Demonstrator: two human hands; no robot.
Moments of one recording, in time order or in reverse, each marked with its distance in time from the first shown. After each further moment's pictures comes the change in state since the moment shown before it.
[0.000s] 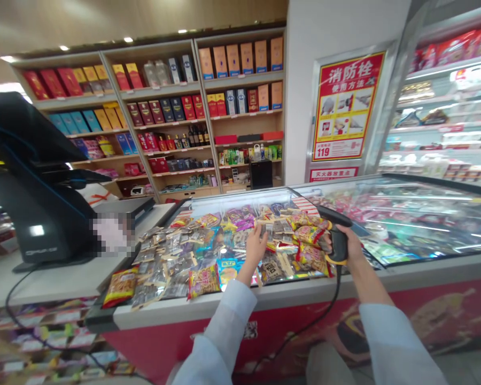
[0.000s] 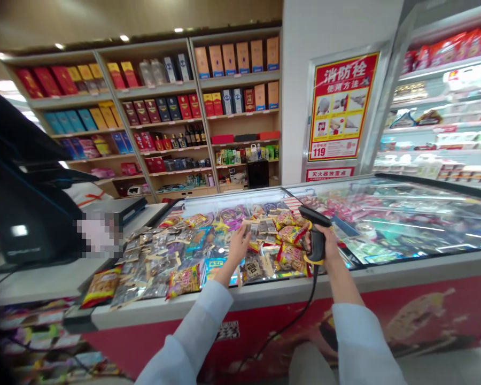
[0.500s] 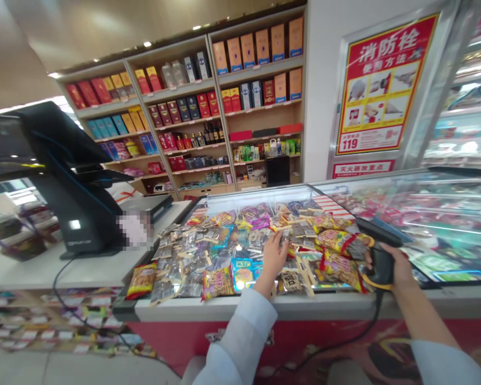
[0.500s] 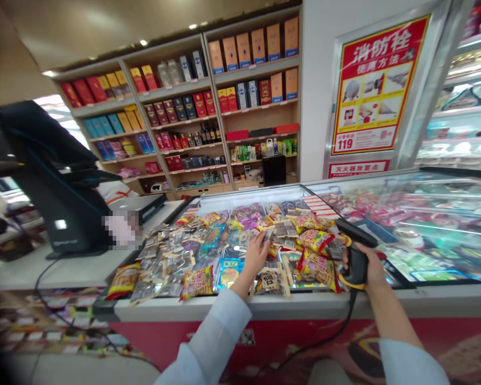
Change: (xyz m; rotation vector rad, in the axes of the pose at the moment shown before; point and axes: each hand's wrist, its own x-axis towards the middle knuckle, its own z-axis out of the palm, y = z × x) left_hand -0.015 -0.014 0.011 0.066 0.019 0.127; right_hand 0.003 0.025 -0.037 0.040 0.146 0.081
